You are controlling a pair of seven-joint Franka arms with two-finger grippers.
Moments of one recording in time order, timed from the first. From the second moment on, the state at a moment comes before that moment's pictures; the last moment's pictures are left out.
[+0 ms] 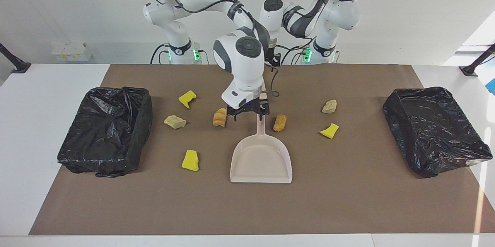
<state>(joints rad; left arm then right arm) -1.01 -0.21 -0.03 -2.54 -0.09 2.36 -0.73 0.52 0.49 0.10 -1.47 -0.06 2.00 0.61</state>
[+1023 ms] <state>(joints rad) -1.04 -0.21 -0.03 -2.56 -0.09 2.42 -0.88 0.56 0.51 0.09 -1.54 -0.06 2.06 0.66</state>
